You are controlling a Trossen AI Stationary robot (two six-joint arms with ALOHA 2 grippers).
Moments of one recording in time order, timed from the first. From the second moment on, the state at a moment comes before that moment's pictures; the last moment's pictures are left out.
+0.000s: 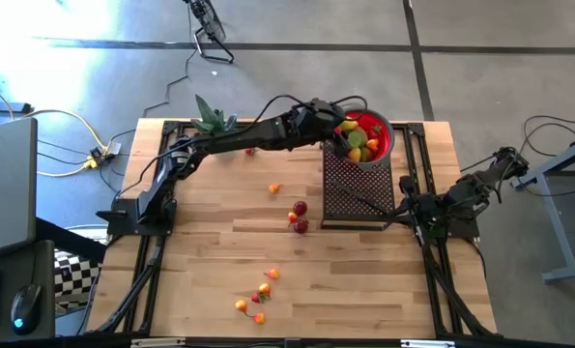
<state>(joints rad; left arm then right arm) 0.26 2.14 2.11 -0.31 -0.32 -0.03 0.56 0.23 0.40 -0.31 0.35 0.06</state>
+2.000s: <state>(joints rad) 0.26 2.12 2.11 -0.29 -0.33 -0.08 0.56 0.23 0.40 -0.28 0.35 0.06</state>
